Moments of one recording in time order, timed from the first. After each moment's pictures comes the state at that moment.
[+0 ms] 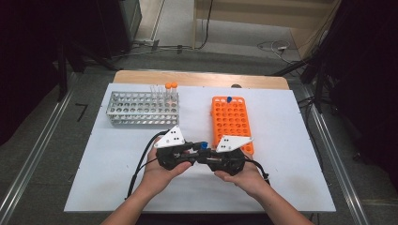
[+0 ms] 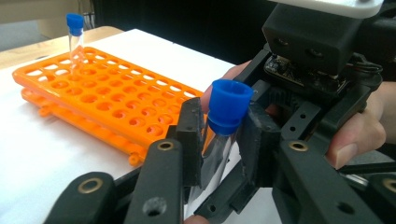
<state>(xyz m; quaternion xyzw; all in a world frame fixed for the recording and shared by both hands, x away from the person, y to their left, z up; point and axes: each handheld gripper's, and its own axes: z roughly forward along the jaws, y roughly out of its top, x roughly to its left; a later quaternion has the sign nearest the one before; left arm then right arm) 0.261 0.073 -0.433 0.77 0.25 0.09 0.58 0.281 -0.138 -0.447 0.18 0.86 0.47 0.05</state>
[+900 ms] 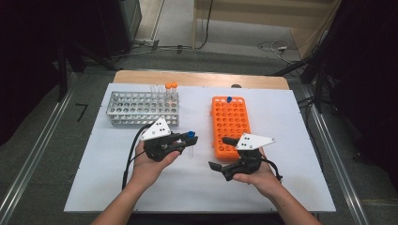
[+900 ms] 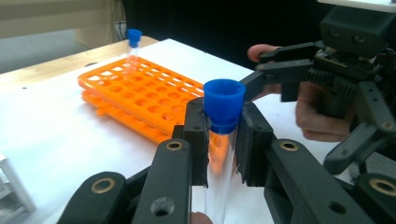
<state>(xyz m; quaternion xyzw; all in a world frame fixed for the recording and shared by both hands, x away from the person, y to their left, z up) 0.274 0.108 -0.425 0.75 0.29 0.13 0.58 0.285 -0.183 -0.442 0.20 0.83 0.51 0.08</state>
